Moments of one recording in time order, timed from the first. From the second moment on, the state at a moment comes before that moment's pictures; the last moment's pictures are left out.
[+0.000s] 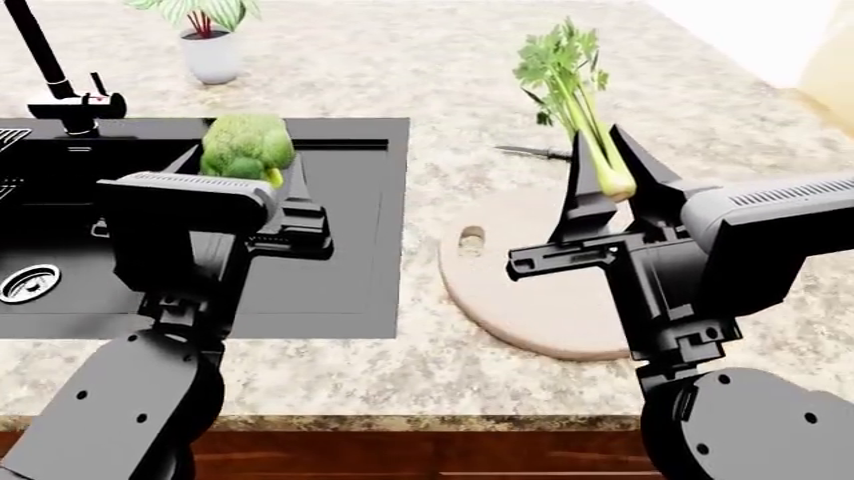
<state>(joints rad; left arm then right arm) -0.53 -0.30 0.14 0.56 -0.35 -0.73 -0.27 0.91 0.89 -0.98 -0.59 0.84 0.04 0.89</state>
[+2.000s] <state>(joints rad) -0.50 -0.34 0.11 0.66 -0.45 -0.76 -0.30 1.04 0.60 -1.05 -0.04 1.34 0.28 0.49</state>
